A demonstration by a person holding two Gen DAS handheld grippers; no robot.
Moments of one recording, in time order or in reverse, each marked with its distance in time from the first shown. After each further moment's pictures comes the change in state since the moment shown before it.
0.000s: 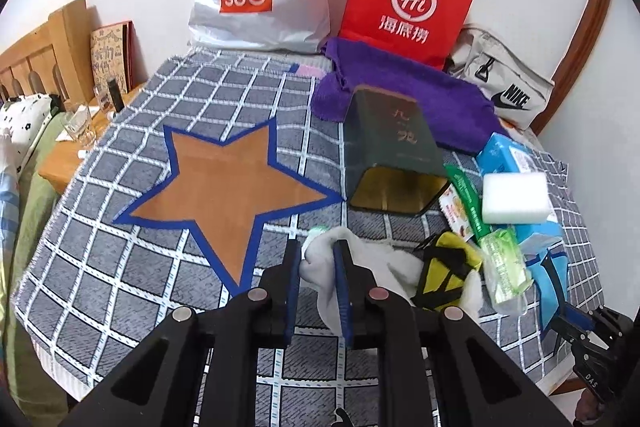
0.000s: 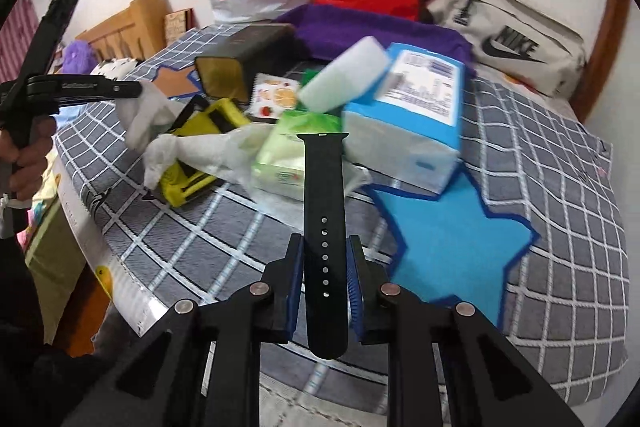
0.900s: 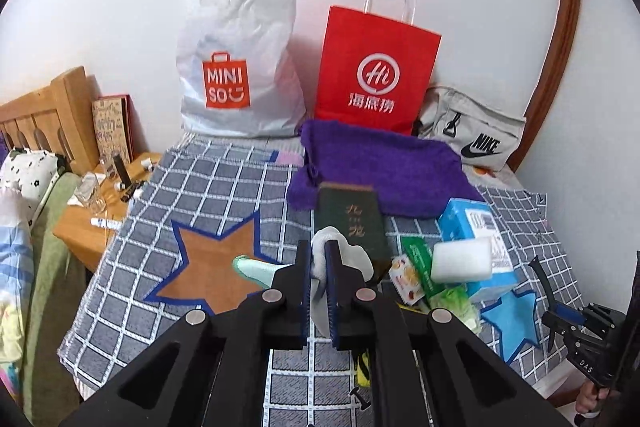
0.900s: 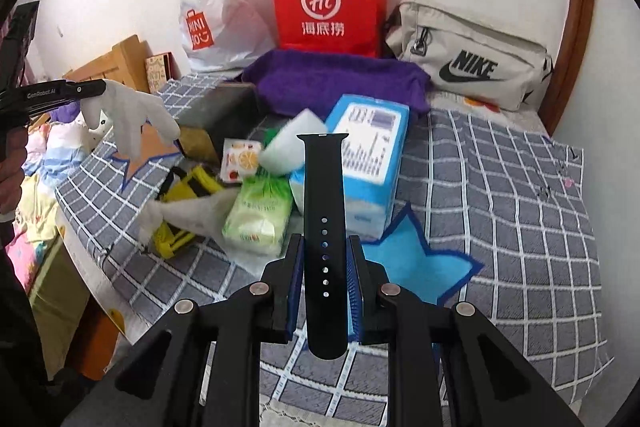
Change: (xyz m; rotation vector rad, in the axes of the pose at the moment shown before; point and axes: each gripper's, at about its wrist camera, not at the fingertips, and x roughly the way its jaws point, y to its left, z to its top) left arm -0.071 -0.034 0.052 0.067 -0.171 0.004; right arm -0.035 -0.030 0.040 0.066 -0.088 -0.020
